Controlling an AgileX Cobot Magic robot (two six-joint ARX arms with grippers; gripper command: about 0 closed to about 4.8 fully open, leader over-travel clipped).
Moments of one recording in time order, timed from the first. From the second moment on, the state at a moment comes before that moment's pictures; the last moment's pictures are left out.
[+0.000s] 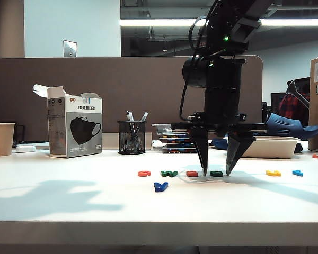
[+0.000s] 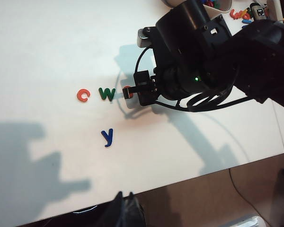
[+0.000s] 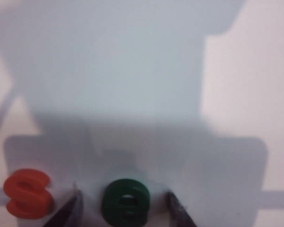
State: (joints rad) left arm -0.81 1.34 1.70 -1.14 -0.11 -0.65; right arm 0.47 2.12 1.67 -0.91 0.05 0.37
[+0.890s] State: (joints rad) left arm -0.81 1.34 1.70 -1.14 -0.11 -0.65; right arm 0.47 2.12 1.67 -0.91 0.05 0.37
